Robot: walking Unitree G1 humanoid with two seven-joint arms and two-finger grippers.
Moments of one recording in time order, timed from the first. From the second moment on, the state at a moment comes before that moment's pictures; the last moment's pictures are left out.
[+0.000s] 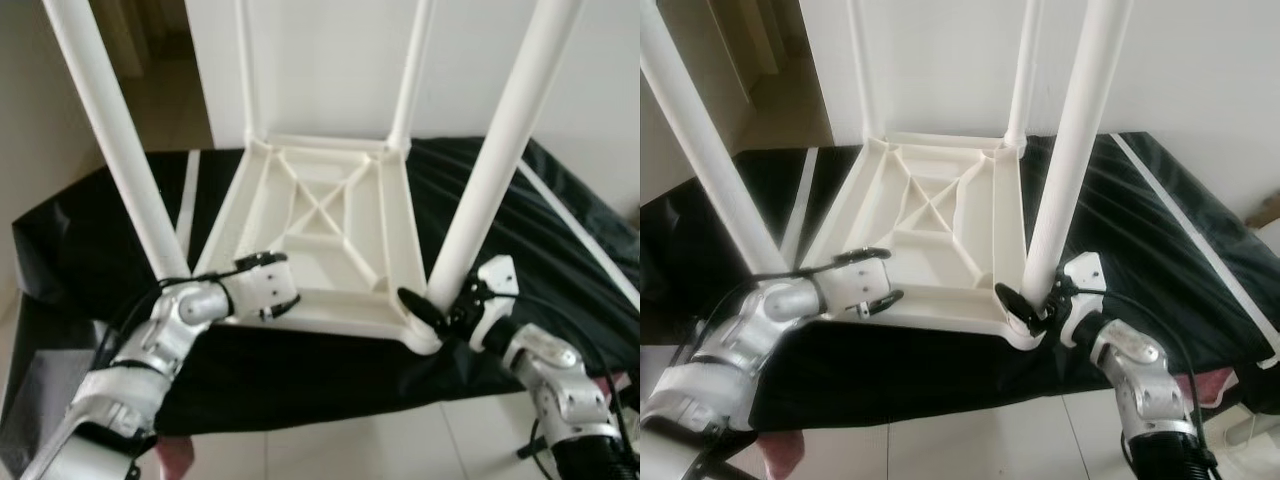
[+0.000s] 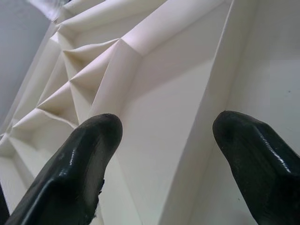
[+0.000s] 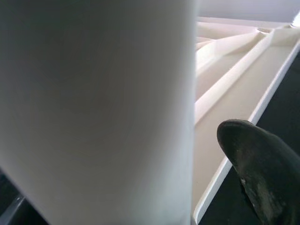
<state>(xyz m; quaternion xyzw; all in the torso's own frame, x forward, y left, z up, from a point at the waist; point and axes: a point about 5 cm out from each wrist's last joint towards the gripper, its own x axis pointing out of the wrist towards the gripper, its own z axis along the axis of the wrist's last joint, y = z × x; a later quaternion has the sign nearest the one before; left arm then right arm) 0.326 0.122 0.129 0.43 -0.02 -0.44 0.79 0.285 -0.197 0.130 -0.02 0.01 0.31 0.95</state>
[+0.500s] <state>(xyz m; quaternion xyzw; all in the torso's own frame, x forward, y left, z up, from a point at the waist) 0.284 0.121 0.129 0.29 0.03 -0.47 0.83 0.288 -0.209 0.127 -0.02 0.00 0.25 0.97</state>
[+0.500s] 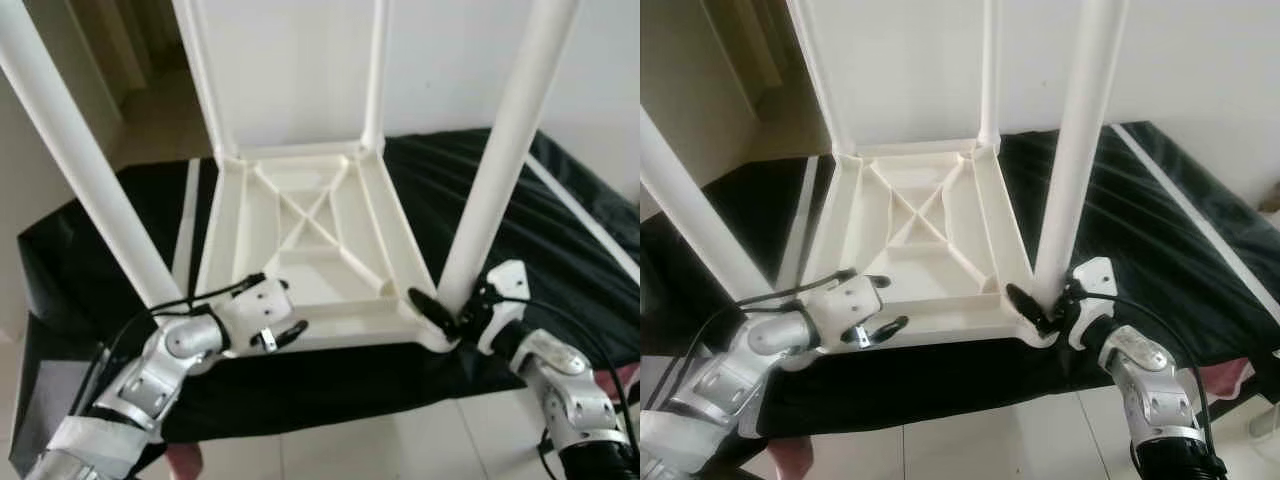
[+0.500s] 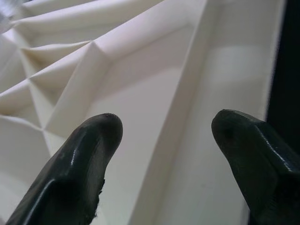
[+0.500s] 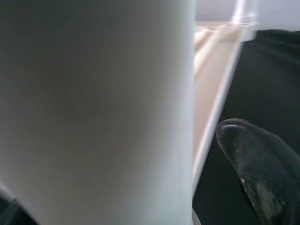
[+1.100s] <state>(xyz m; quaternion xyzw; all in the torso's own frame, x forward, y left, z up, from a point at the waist) 0.297 0.080 0.163 0.22 0.00 -0.60 0.77 0.306 -0.215 0.141 -0.02 -0.04 0.22 0.98</state>
